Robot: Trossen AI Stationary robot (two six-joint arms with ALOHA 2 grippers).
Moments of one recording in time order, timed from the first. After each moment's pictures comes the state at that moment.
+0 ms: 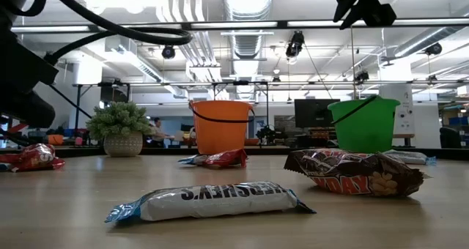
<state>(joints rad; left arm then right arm) -0.62 1.66 0.87 -0.69 0.27 -0.50 -0.46 1.15 1.38 -1.17 -0.21 0.64</state>
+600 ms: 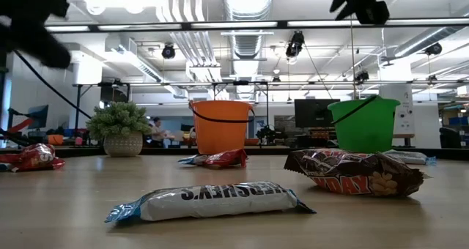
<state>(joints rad) -0.62 1.63 1.13 -1.07 0.17 -0.42 -0.42 1.15 1.38 -1.12 -0.31 0.59</state>
